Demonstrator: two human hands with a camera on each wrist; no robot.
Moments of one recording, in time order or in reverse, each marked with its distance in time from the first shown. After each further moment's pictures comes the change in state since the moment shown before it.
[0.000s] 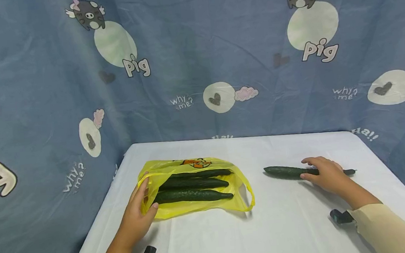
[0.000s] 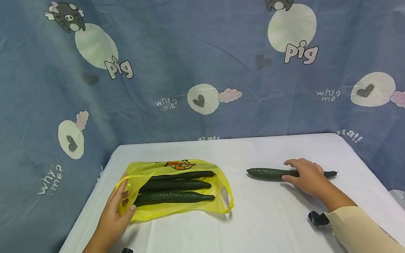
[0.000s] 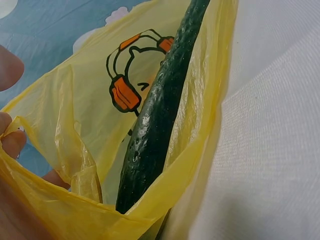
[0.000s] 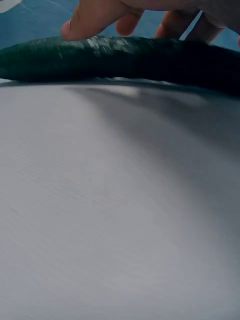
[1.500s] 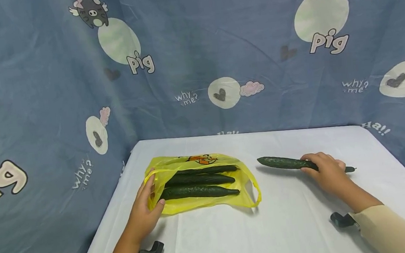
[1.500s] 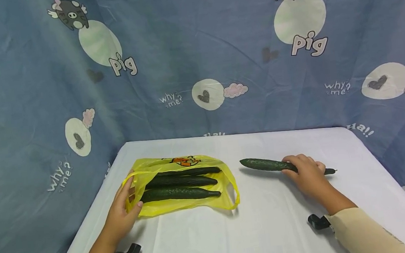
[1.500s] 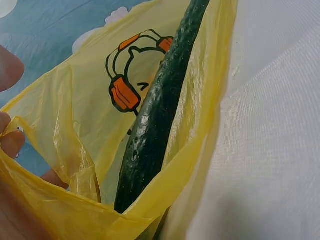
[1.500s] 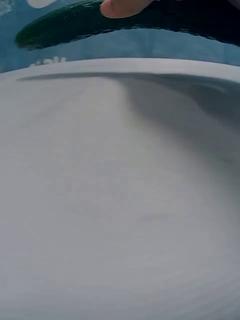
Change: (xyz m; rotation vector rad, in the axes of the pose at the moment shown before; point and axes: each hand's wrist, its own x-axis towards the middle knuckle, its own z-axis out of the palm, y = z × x) left_hand -0.001 0.006 -0.003 -0.007 0.016 0.026; right_hand -0.006 -0.034 0.011 0.066 0.160 -0.019
